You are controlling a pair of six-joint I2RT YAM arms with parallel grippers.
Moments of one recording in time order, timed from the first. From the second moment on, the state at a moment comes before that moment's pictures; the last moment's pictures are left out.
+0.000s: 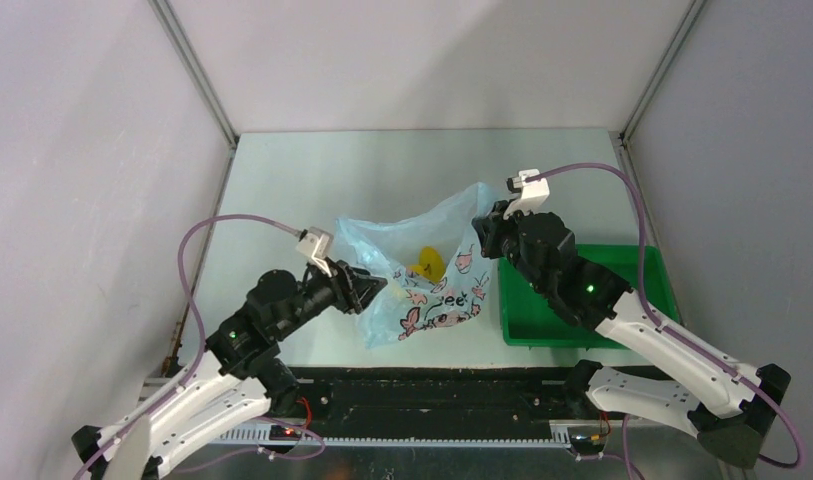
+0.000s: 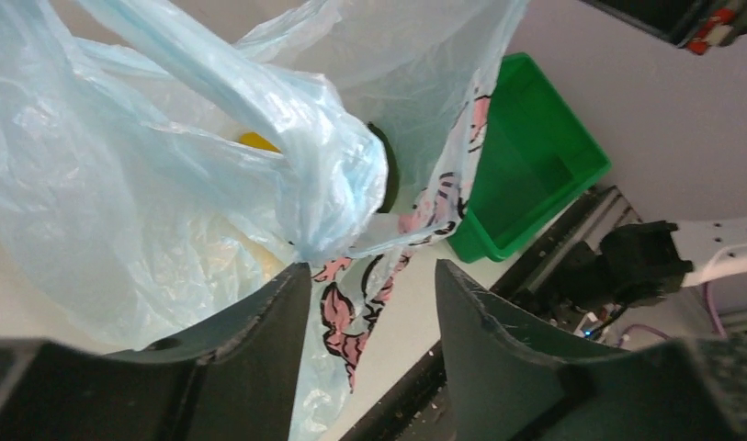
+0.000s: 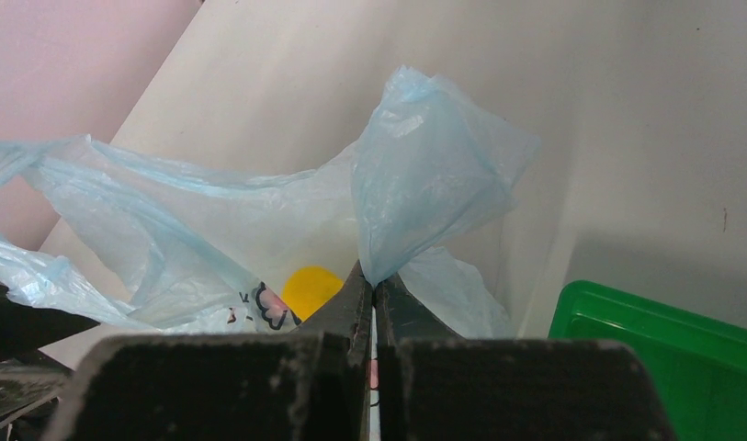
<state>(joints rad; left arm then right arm) -0.79 0.51 0.57 -0.24 0.02 -0.49 0.86 0.96 0.98 -0.26 0.40 0.37</state>
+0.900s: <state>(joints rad) -0.80 0.66 0.84 -0.11 -0.17 -0.34 0.87 0.85 1.06 -0.29 0.40 0.30</state>
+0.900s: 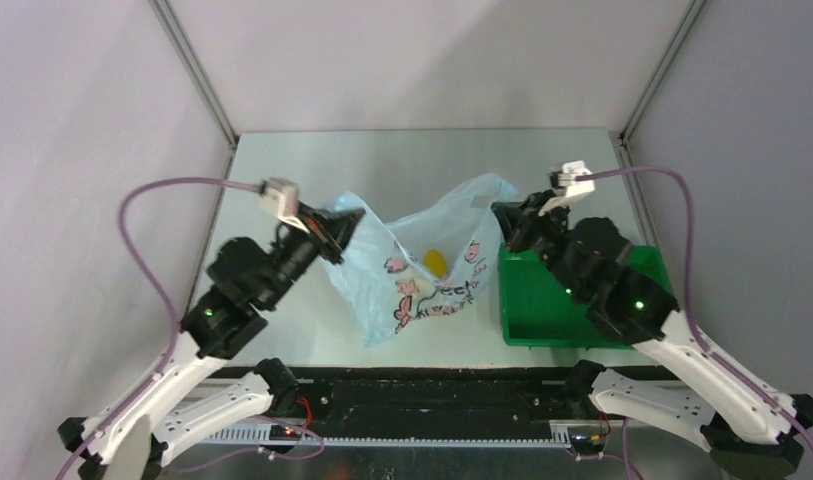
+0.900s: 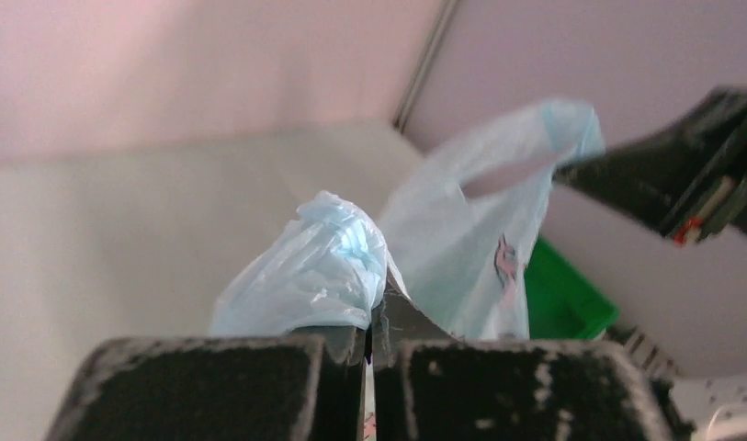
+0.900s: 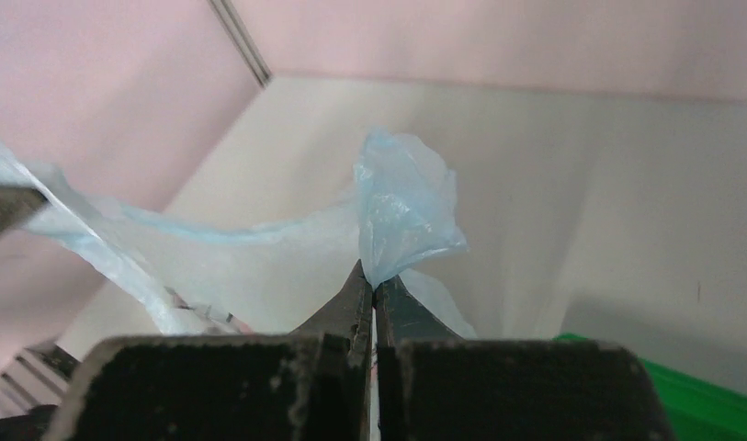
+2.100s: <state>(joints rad) -0.37 0.73 1.00 -0.47 0.98 0.07 0.89 0.75 1.13 -0.30 -0.25 0.02</state>
